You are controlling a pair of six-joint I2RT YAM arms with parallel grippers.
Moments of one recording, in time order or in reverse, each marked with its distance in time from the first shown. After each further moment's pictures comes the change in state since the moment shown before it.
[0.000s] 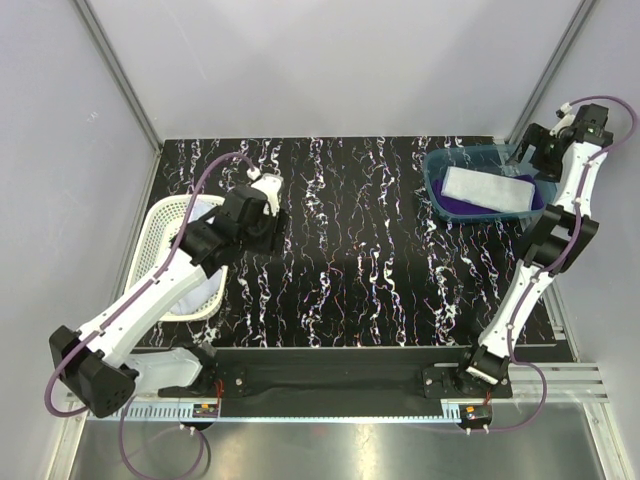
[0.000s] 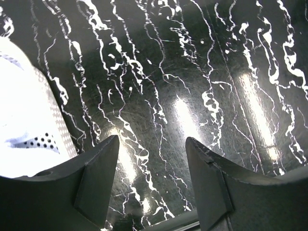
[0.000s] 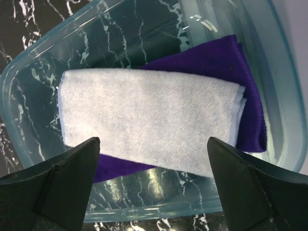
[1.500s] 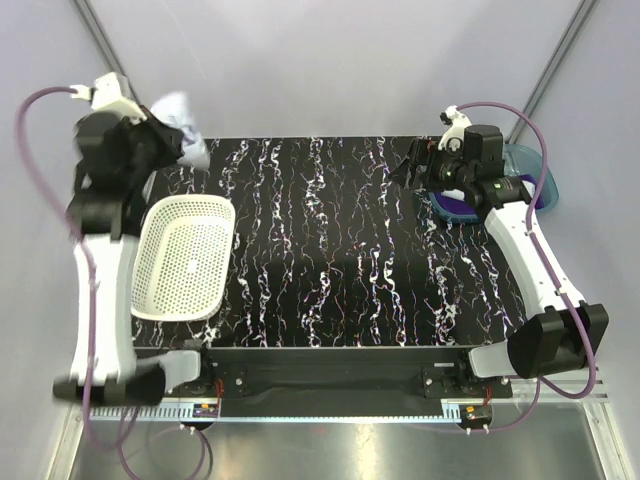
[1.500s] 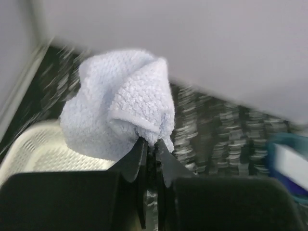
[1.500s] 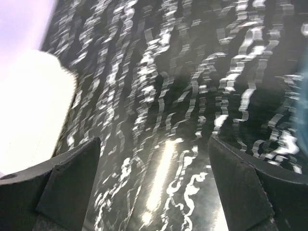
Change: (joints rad) left arm 0.671 0.093 0.521 0.033 0.170 -0.183; right arm 0.653 -1.057 -1.164 0.567 -0.068 0.259
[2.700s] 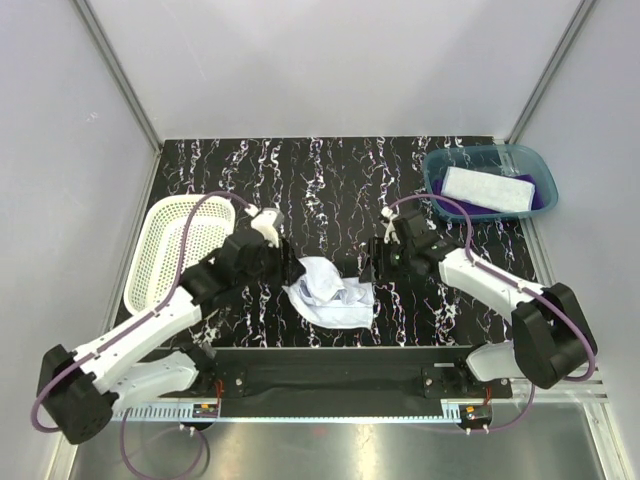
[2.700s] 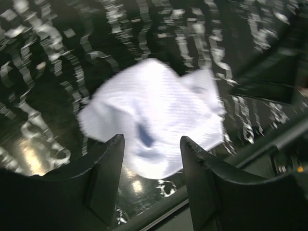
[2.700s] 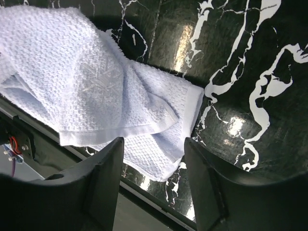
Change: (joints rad) left arm -0.722 -0.280 -0.939 0.333 0.011 -0.134; right arm 0.343 -0.021 -0.573 0.099 0.109 0.185
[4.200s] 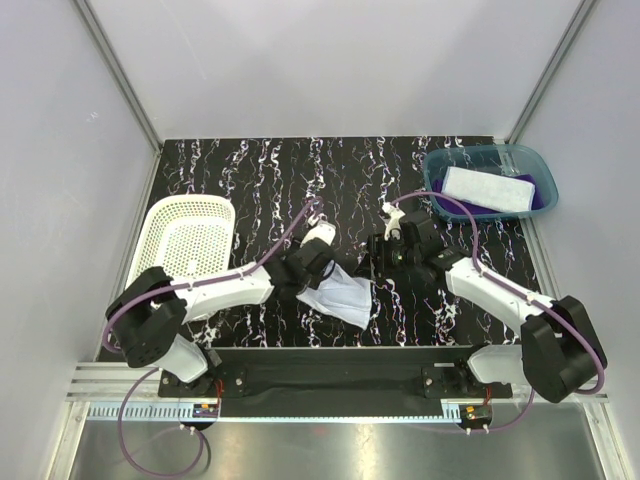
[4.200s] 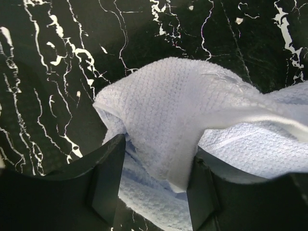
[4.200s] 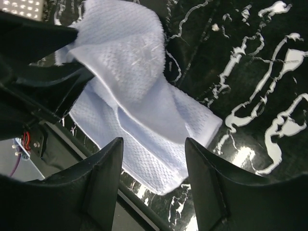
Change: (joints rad) left arm -0.273 0.522 0.139 0.094 -0.539 0.200; right arm 0.006 -0.080 -0.079 0.190 -0.056 -0.037
